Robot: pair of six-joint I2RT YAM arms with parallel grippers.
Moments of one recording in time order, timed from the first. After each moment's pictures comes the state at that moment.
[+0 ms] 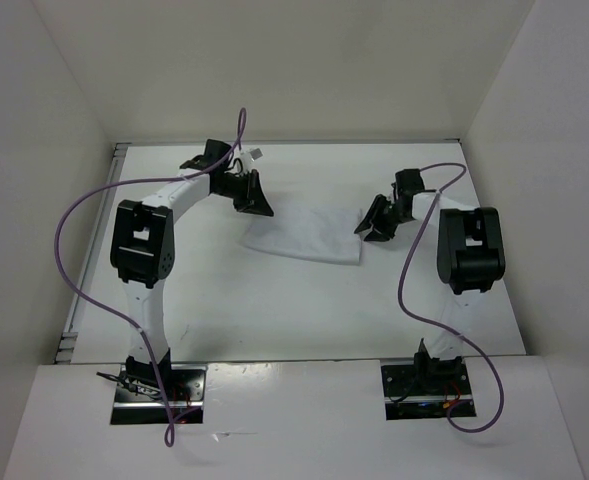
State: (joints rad) left arm -0.21 2.11 1.67 -0.55 0.82 -0.26; right arm 0.03 1.93 1.21 -0.40 -0.41 0.58
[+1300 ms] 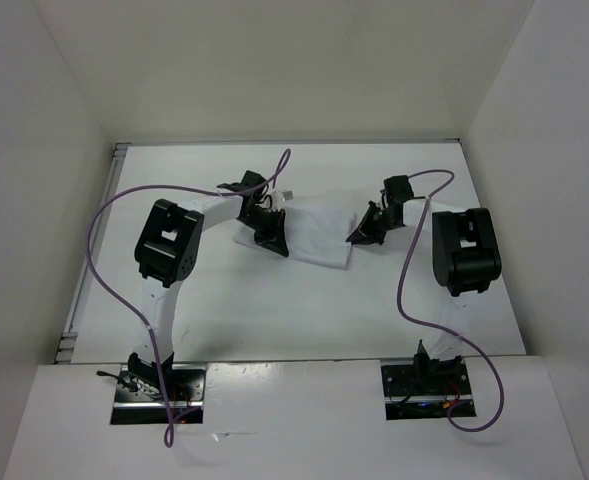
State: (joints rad) left arm -0.38 2.20 1.56 -0.59 0.71 -0.17; right arm 0.10 1.93 1.14 -0.32 -0.46 0.66
